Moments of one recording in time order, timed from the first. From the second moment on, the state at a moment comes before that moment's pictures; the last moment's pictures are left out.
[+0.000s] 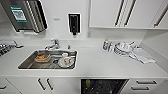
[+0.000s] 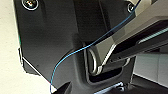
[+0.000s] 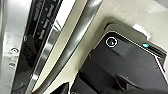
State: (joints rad) left arm 1.61 2.93 -2.62 0.70 -0.24 -0.66; right arm -1.17 2.35 -1.82 0.30 -0.07 0.68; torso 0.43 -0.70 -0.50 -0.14
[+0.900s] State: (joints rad) left arm 1.64 2.92 -2.62 0.70 -0.23 -0.66; right arm -1.12 2.50 -1.97 0.35 -0.20 0.73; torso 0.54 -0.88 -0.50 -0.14
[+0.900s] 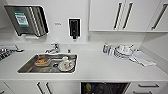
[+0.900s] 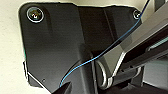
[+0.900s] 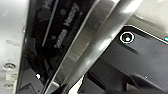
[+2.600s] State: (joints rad) left arm 1.61 2.96 -2.74 0.70 -0.22 -0.66; right arm -1.20 2.41 -1.82 -0.30 -0.08 0.73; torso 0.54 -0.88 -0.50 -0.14
